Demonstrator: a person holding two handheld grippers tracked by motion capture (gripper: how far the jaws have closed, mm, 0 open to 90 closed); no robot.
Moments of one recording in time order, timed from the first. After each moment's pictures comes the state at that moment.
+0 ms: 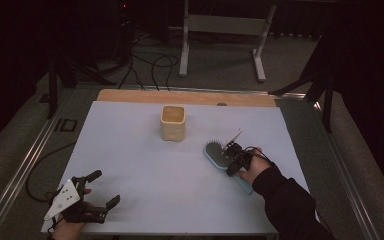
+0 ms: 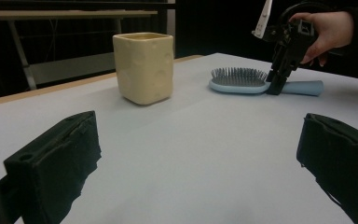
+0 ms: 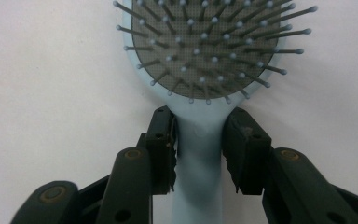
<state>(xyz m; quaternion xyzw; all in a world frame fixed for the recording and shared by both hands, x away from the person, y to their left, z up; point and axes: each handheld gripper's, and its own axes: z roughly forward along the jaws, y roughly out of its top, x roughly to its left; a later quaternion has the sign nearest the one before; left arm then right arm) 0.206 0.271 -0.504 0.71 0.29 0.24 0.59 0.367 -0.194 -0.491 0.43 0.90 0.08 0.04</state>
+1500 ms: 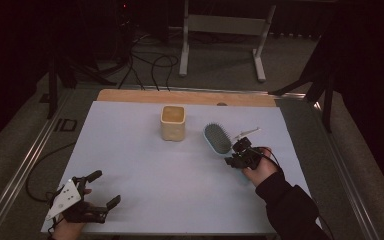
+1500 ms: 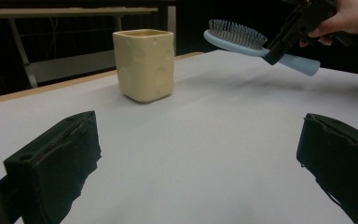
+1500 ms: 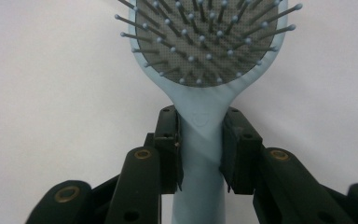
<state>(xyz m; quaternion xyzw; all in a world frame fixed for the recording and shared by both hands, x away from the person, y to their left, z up) 0.206 0.269 -0.504 0.72 0.29 0.24 0.59 0.347 -0.209 -0.452 0.44 0.86 0.26 0.11</state>
